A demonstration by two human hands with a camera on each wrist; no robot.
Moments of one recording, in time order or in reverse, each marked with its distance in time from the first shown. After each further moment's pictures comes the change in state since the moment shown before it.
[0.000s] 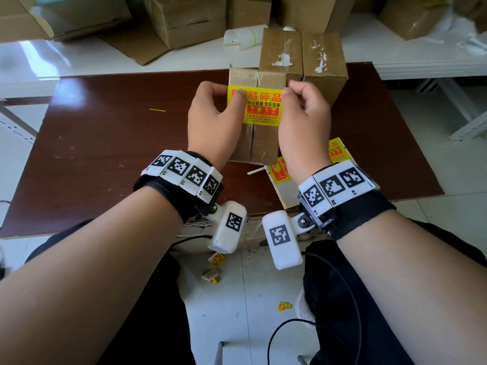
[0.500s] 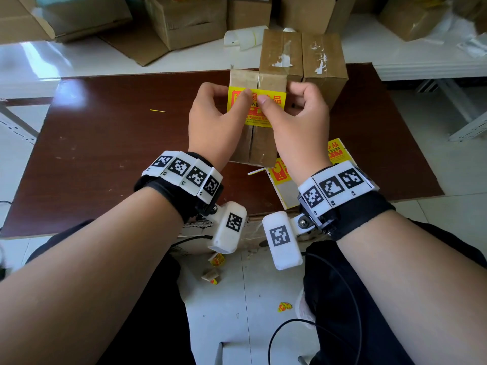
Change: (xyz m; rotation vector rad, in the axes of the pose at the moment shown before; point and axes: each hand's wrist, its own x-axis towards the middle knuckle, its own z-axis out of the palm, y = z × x) left_hand 0.000 -0.002 0.000 -0.005 -0.012 0.019; right_hand -0.004 0.002 0.001 0.037 -0.036 -0.034
